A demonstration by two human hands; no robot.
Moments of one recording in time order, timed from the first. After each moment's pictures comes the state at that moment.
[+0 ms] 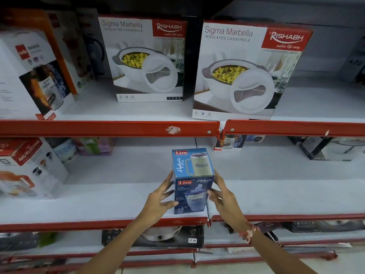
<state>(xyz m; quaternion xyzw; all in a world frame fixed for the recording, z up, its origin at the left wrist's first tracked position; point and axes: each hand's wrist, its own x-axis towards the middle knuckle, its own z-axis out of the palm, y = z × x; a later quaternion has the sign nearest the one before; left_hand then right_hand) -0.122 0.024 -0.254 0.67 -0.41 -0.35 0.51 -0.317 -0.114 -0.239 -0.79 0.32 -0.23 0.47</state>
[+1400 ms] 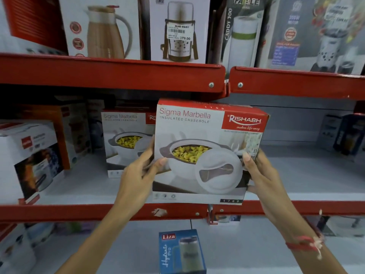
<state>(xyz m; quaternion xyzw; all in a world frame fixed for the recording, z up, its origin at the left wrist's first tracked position) -0.099 -0.039 0.022 0.61 -0.51 -0.02 0.61 -0.314 -0.199 0.024 -0.69 0.22 -0.48 0.49</state>
